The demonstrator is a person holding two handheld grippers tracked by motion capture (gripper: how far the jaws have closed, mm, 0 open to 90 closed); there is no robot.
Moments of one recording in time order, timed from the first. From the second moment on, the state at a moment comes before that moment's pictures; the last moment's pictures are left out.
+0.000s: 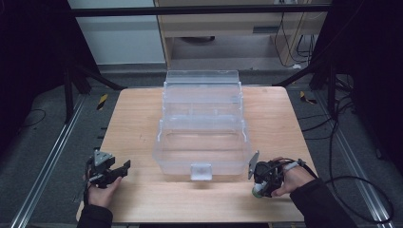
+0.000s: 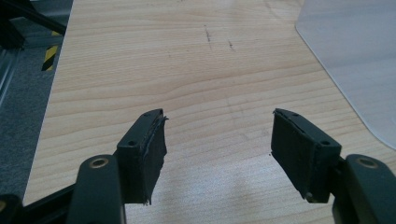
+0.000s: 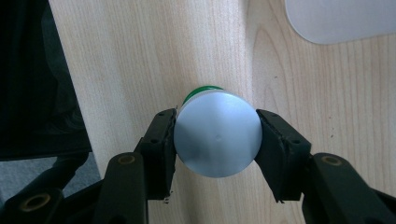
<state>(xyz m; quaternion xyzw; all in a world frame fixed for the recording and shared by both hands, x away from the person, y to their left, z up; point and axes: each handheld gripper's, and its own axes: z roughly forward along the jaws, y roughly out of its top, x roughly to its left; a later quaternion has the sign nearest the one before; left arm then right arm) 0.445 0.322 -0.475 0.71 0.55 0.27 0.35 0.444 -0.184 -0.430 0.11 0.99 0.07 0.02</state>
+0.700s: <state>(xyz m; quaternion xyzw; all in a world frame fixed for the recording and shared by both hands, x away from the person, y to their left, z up) 0.445 0.322 -0.475 0.71 0.55 0.27 0.35 0.458 -0.190 -0.361 0.17 0.98 0.12 0.03</state>
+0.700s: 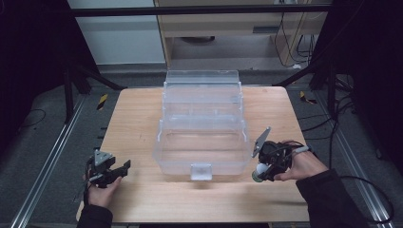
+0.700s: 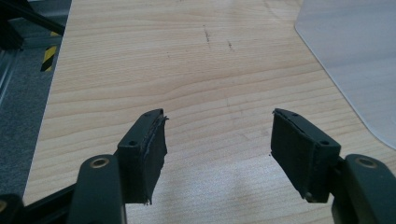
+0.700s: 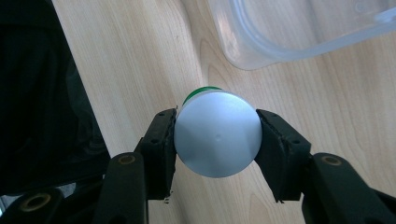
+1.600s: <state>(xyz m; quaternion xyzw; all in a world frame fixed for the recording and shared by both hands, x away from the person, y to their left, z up) 0.446 0.323 -0.475 0.71 0.55 0.27 0.35 0.493 -0.167 -0.299 0.18 0.97 0.15 0.05</state>
